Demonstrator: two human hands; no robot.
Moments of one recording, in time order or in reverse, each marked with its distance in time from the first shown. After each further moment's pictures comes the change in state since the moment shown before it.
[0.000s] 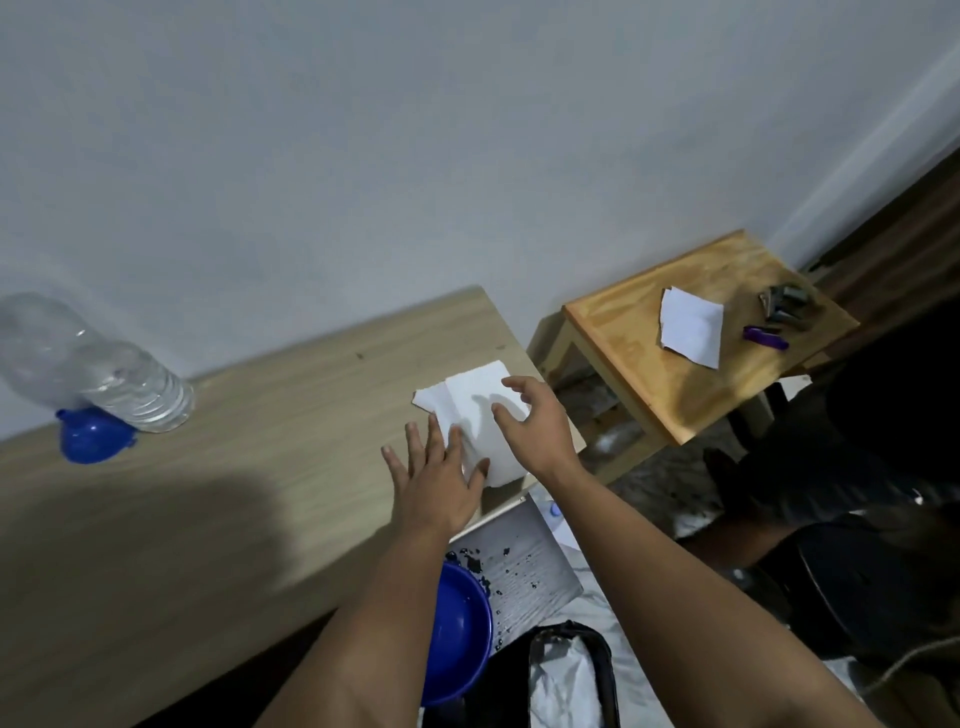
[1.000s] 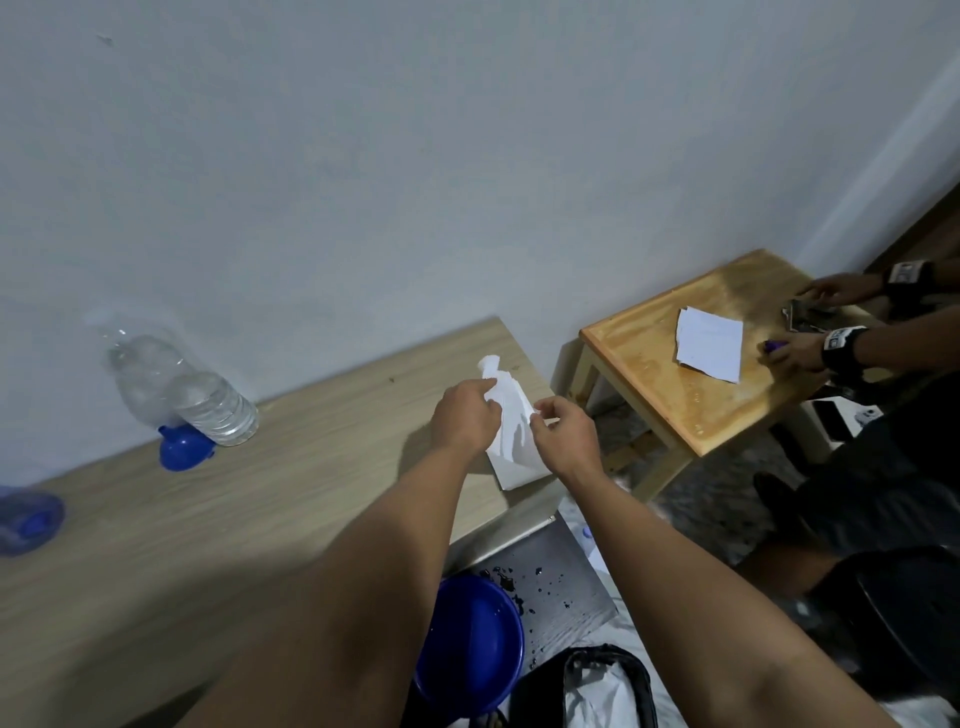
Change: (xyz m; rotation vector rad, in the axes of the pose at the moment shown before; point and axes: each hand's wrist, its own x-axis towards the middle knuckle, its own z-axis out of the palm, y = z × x) left_hand -0.003 0.066 -0.120 -0.418 0.288 0.036; right_hand -0.020 -0.001 -0.039 0.020 0.046 0.118
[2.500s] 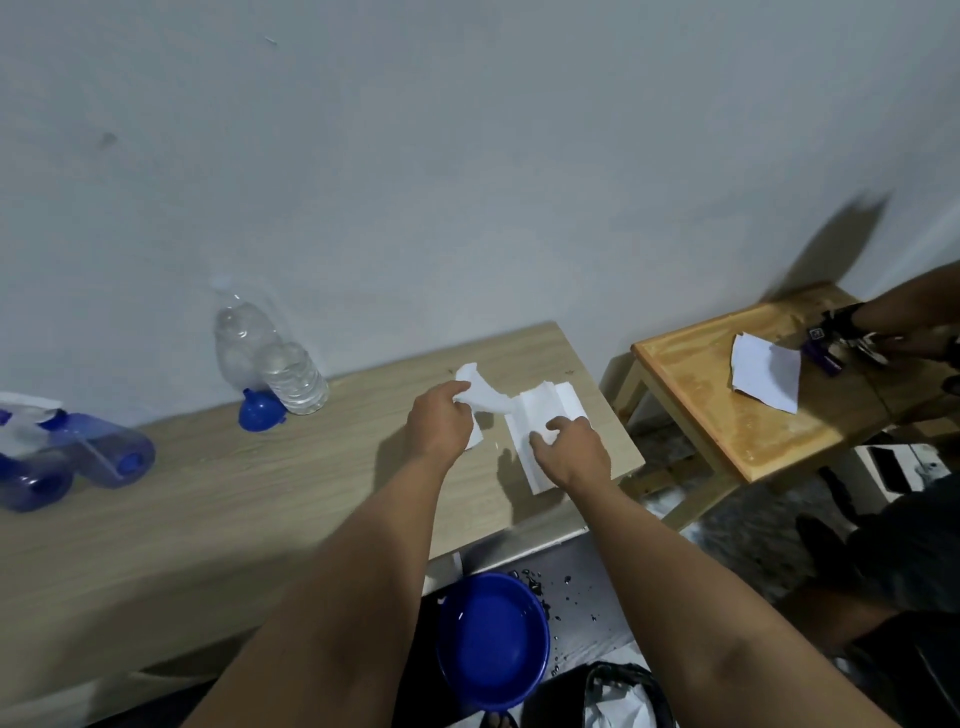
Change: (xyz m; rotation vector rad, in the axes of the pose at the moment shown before) left_hand -0.041 -0.071 -0.079 -0.130 0.142 -0.247; right_hand -0.033 -0.035 0.052 -0.443 -0.190 -0.010
